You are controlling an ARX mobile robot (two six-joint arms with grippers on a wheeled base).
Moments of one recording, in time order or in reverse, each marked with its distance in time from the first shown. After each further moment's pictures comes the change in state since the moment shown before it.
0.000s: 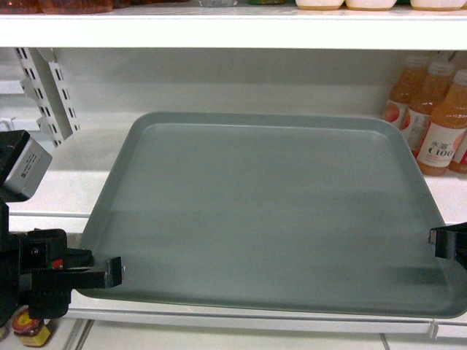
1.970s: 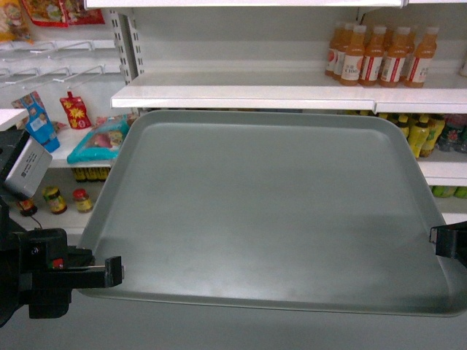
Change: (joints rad) left arm 0.000 -0.001 0.001 0.003 0.000 0.000; right arm -0.001 -0.001 0.002 0.003 0.001 0.000
